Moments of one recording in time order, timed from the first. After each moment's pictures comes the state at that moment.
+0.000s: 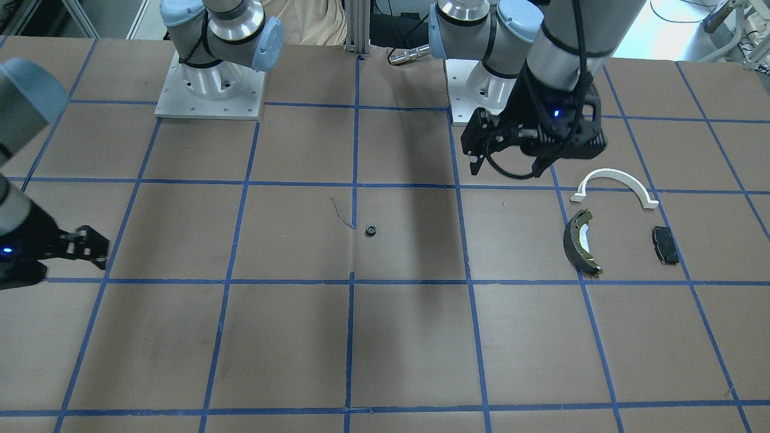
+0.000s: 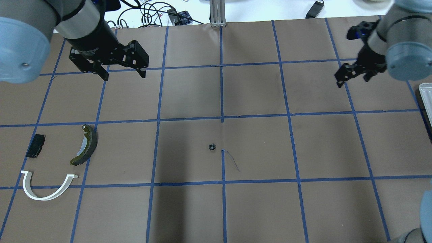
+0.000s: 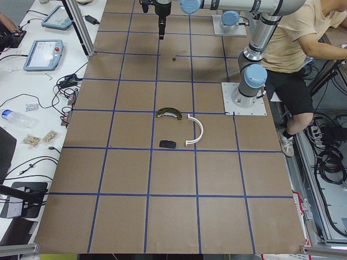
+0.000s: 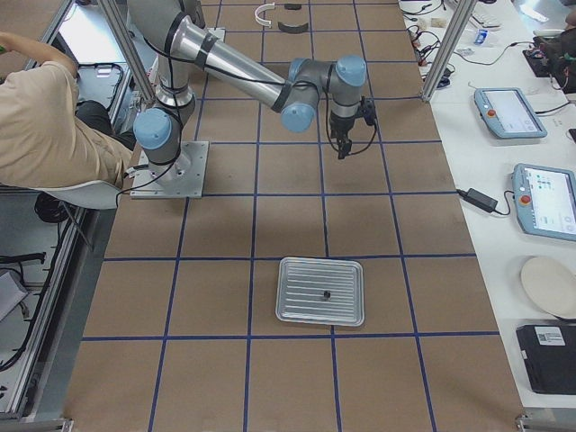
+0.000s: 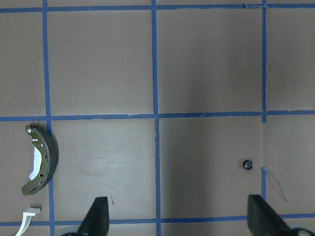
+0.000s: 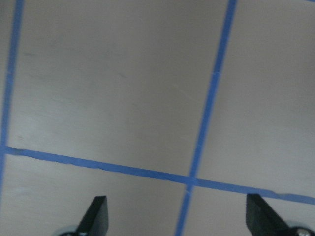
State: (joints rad) left arm -1.60 -1.62 -1.59 -1.46 1.51 -0.06; right arm 1.14 -1.28 1.73 -2.05 -1.56 -0.63
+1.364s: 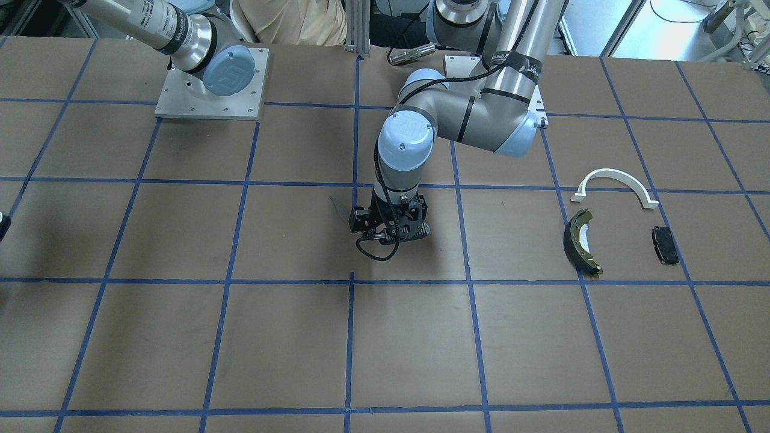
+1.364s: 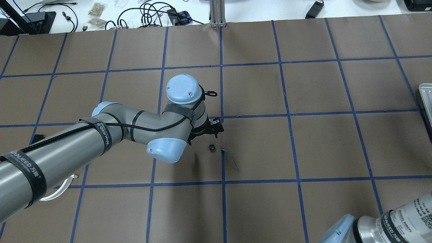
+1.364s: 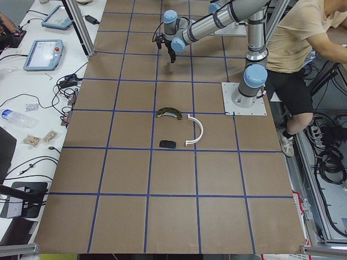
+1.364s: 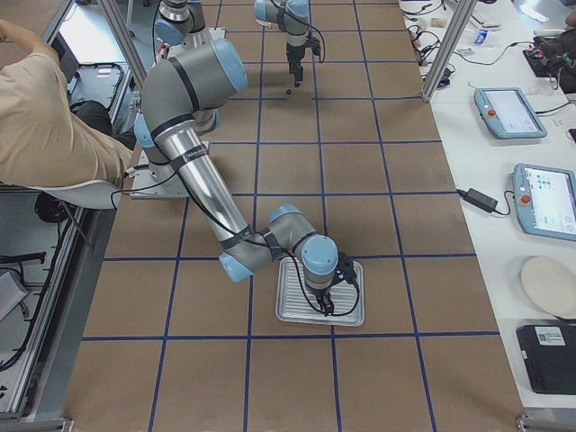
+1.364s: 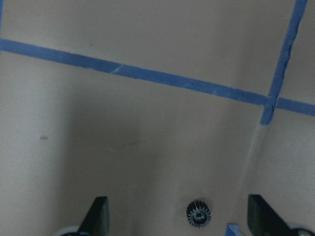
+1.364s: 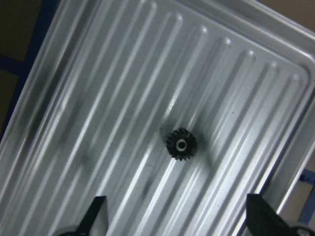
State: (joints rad) left arm -1.91 -1.93 -1.98 -0.82 1.52 -0.57; right arm 0.61 -0.93 1.52 -2.22 -1.50 -1.33
